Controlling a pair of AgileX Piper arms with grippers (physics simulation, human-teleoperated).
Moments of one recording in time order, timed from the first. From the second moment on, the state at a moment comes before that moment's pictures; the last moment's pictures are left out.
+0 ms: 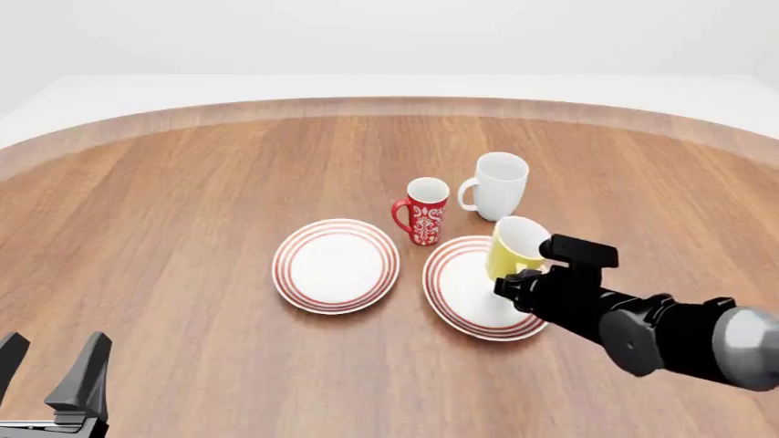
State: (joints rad) left arm 0.00 0.01 0.00 0.00 0.00; right arm 0.32 1.51 -0.57 -0.21 0.41
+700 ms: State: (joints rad) left arm 0.00 0.01 0.00 0.00 0.00; right arm 0.33 1.60 -0.52 -0.30 0.44
